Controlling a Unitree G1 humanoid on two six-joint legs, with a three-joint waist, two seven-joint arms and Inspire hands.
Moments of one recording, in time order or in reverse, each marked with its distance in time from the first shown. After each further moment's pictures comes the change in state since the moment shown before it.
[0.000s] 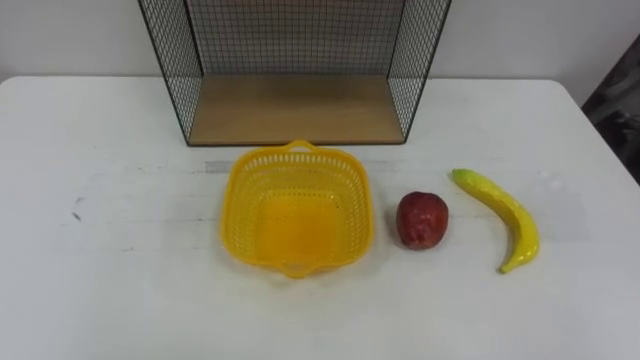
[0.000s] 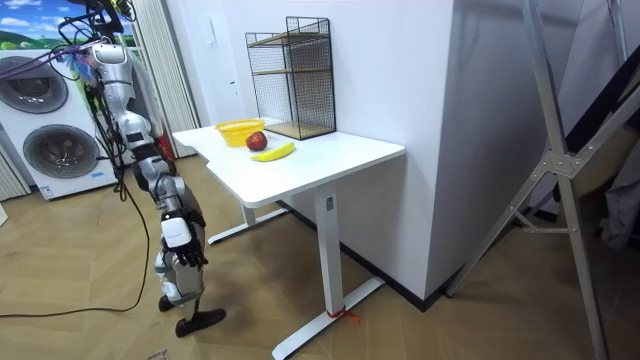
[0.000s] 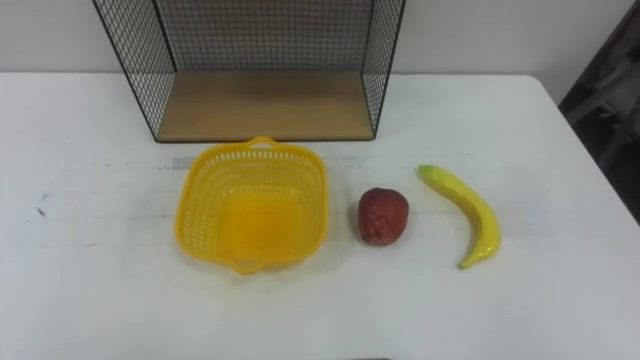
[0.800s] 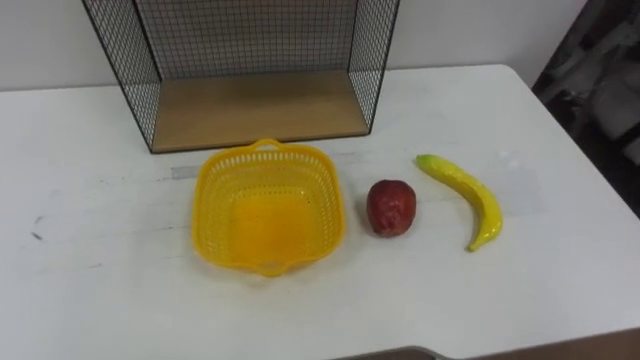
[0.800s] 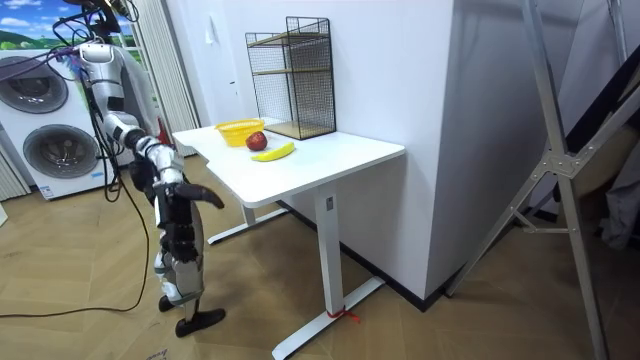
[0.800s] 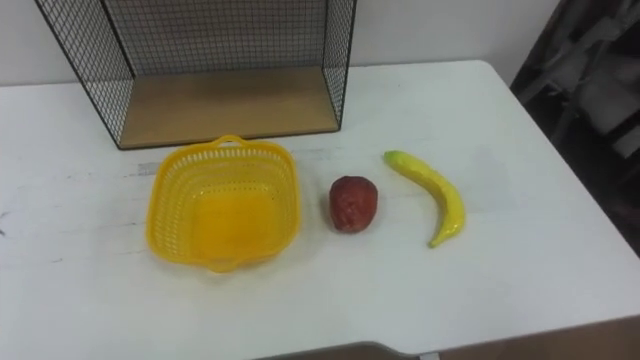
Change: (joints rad) left arm 0.059 0.025 0.099 -0.132 -0.008 -0.079 0.019; right arm -0.032 -0.044 -0.434 -0.774 0.417 -0.193 -0.617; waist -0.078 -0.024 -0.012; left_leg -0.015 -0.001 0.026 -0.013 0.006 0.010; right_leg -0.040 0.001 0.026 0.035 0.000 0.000
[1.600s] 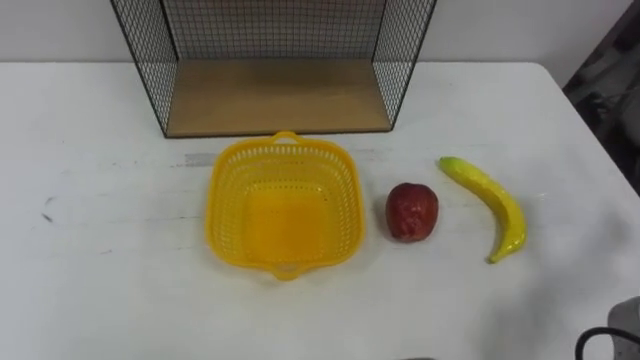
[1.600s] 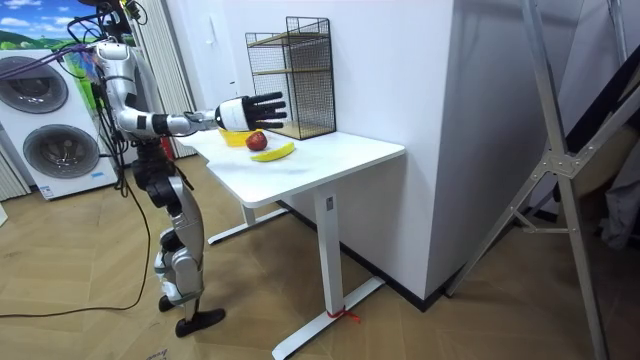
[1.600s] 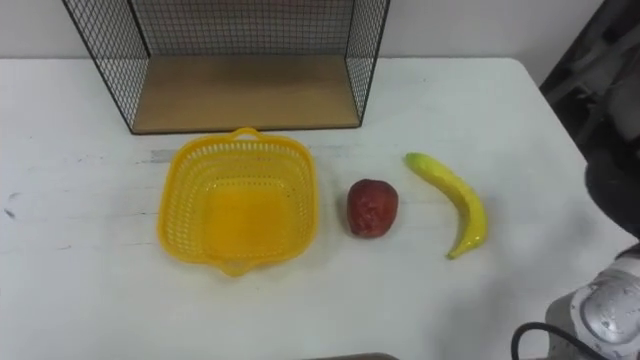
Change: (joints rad) left arm -0.004 0.019 -0.085 -0.027 0.009 -0.025 0.000; right arm -0.021 -0.056 0.369 -0.427 -0.818 -0.022 0.250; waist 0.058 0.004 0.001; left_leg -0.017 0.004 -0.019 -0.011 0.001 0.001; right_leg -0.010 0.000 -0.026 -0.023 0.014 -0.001
